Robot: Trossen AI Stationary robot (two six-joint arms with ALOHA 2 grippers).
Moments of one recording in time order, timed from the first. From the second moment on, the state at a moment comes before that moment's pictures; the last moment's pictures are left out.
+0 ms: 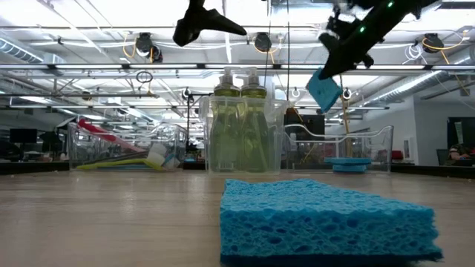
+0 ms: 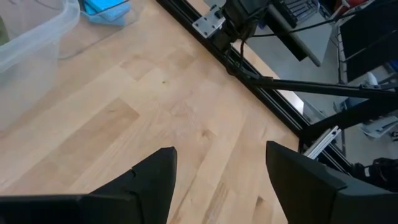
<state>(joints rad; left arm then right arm) -0.17 1.55 1.23 -0.21 -0.20 -0.83 -0.44 1.00 0.83 -0.36 0.41 0.16</state>
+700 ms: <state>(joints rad) -0.17 1.55 1.23 -0.23 -0.21 -0.68 -0.76 1.31 0.83 -0.26 -0.01 0.30</state>
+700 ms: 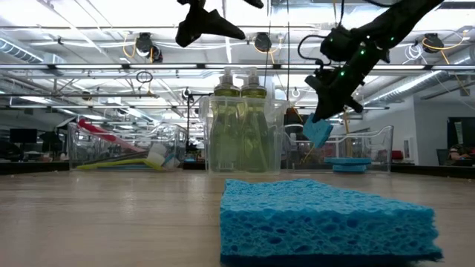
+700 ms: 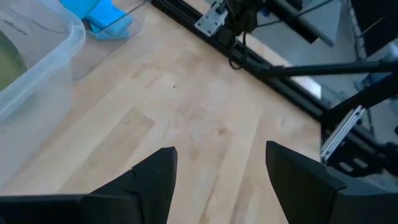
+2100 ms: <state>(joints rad) -0.16 1.28 1.00 -0.38 -0.41 -0.67 -0.78 1.49 0.83 -0.30 -0.03 0.35</state>
